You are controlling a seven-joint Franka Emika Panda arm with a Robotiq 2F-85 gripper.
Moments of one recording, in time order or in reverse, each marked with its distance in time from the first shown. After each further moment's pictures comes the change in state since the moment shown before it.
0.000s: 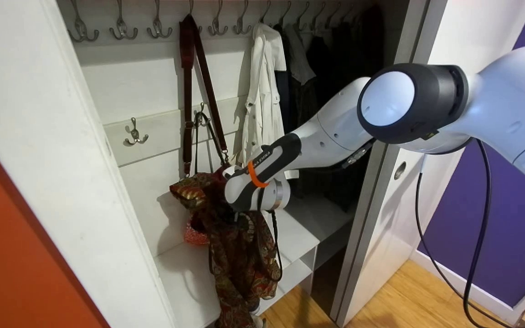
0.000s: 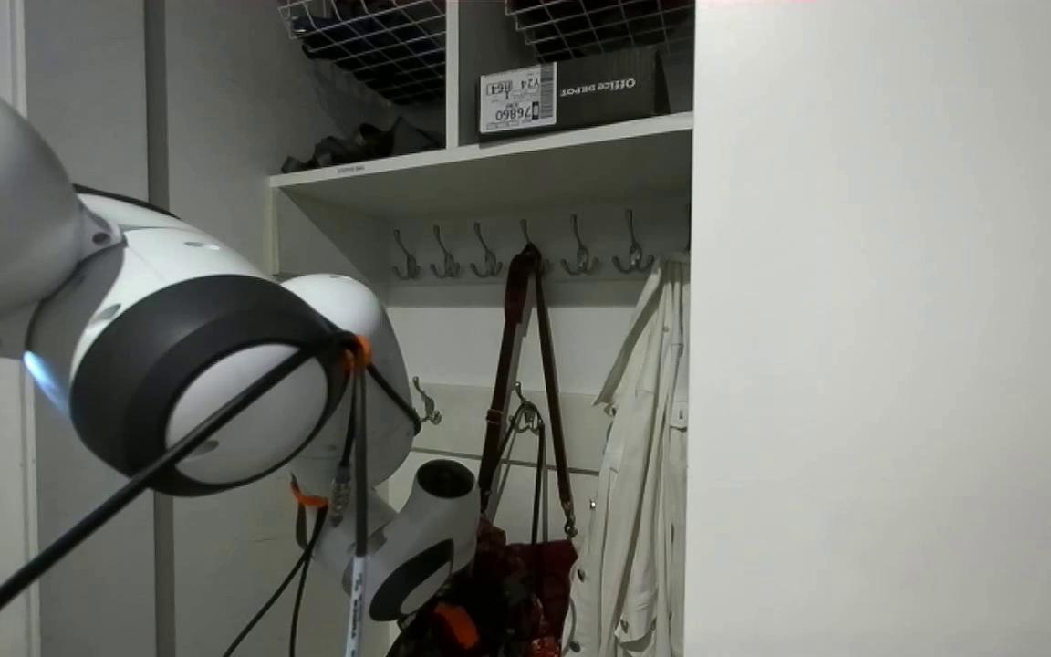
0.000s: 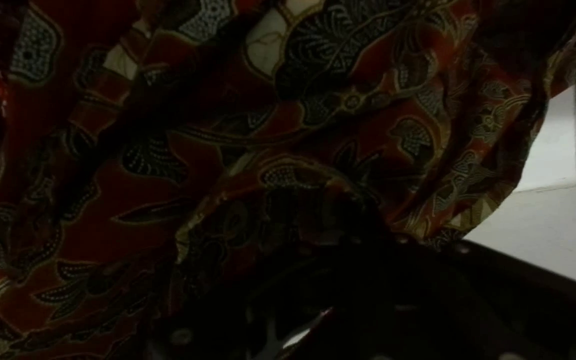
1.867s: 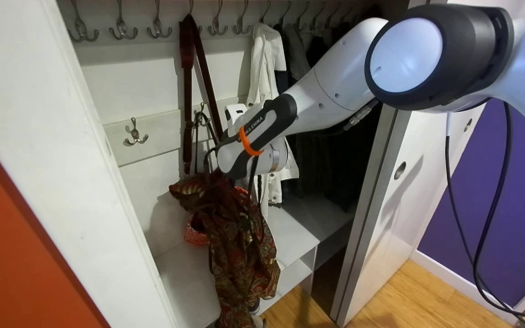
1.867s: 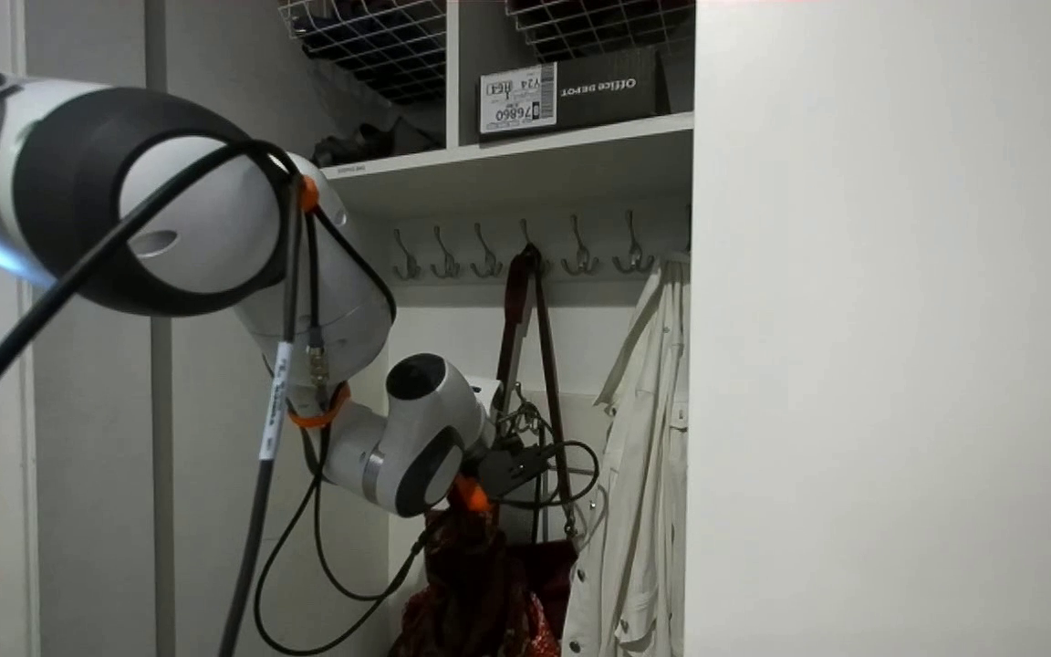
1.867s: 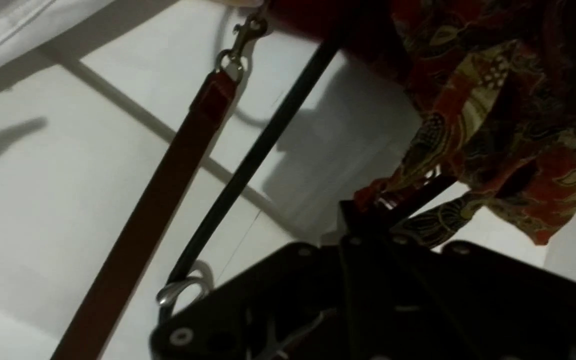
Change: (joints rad) arm 0.119 -0.238 -0.158 -0.039 -0.002 0.397 0.431
